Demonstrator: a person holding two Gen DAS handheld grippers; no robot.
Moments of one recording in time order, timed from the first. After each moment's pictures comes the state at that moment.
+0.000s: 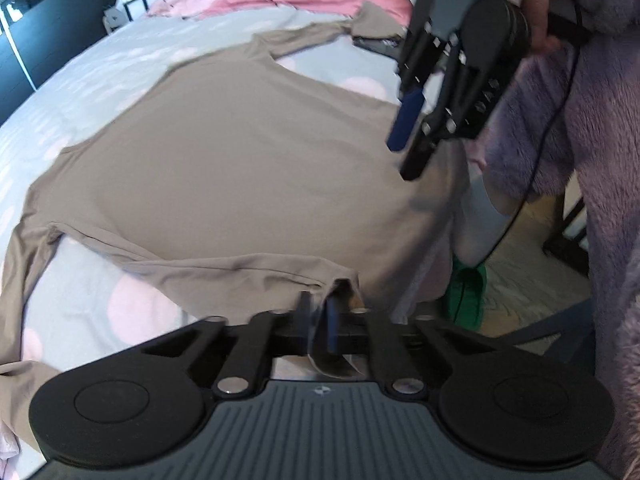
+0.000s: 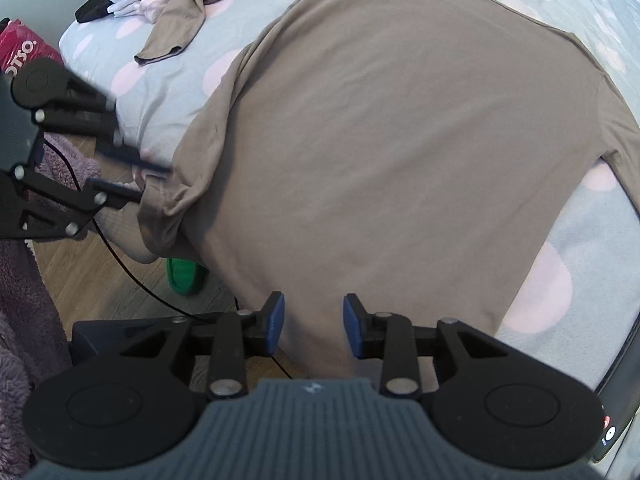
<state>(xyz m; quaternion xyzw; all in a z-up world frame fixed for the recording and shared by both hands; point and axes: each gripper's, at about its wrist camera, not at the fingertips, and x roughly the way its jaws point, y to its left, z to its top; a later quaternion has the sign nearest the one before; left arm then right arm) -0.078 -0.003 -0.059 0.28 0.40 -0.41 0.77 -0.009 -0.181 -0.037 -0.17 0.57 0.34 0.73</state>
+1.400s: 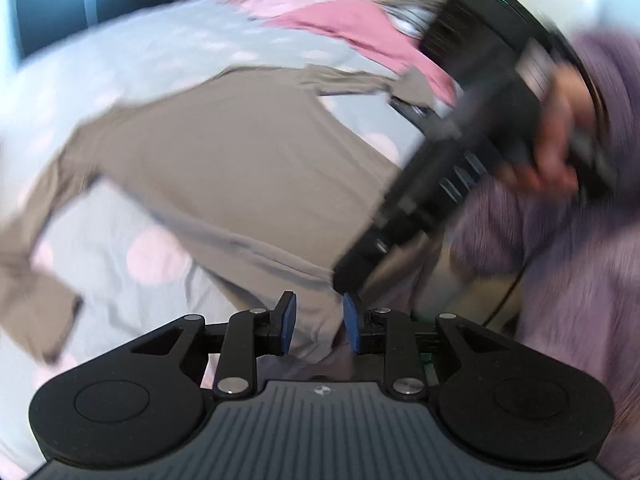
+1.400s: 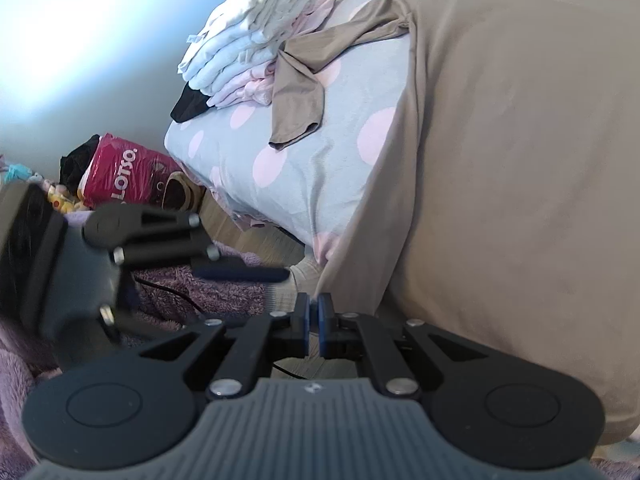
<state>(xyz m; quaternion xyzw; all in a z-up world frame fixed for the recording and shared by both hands) -0.097 0.039 0.002 0.09 0.46 -0.35 0.81 -0.026 -0.133 -0.010 0.08 0.58 0.44 0.69</state>
